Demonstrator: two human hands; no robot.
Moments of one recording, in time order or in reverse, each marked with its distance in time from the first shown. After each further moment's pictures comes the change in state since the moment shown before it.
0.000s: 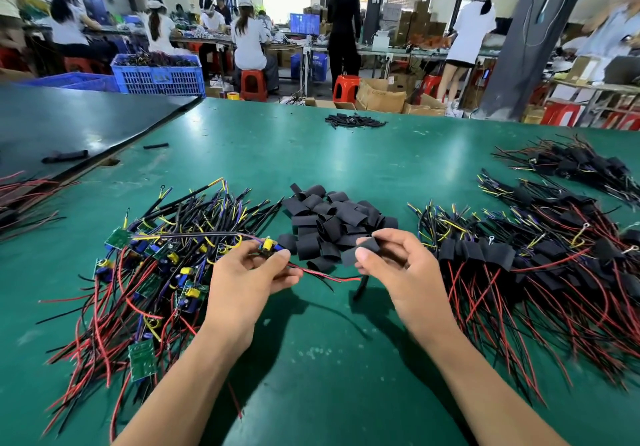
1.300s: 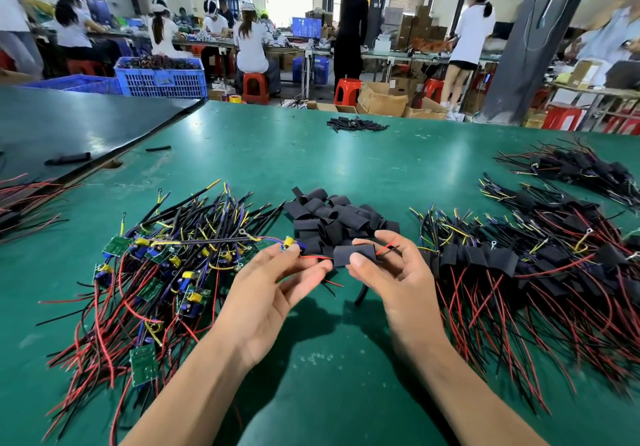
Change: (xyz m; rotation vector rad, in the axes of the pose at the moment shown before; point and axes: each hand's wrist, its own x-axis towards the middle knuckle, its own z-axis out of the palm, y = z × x) left_hand -0.012 0.011 0.011 -0.441 -0.194 -0.293; right_hand -0.007 0.007 0.016 0.146 0.020 -0.019
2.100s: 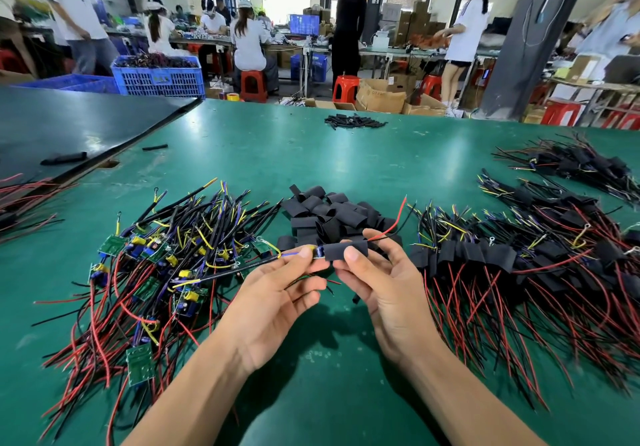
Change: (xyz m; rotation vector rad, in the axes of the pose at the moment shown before) left_hand -0.001 -0.011 -0.003 0.172 -0.085 -0.079; right_hand -0.007 -0.008 0.013 0.349 -0.028 0.219
